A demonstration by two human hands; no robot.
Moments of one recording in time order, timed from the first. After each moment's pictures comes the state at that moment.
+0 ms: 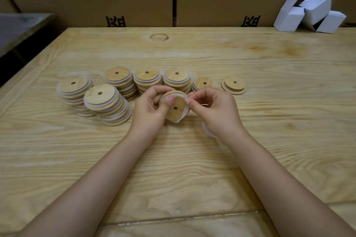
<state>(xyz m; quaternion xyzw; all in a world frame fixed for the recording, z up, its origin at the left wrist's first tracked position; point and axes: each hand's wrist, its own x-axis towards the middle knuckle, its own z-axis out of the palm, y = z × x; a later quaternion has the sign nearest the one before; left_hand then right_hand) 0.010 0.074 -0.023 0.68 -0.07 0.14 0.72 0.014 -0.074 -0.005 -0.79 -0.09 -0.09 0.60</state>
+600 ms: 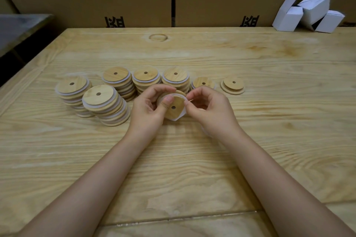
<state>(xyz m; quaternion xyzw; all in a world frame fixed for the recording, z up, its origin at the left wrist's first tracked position) 0.009 0.074 -0.022 0.71 -0.11 0.17 0.68 0.013 -0.073 -0.005 -0.80 -0.10 -0.06 0.59</state>
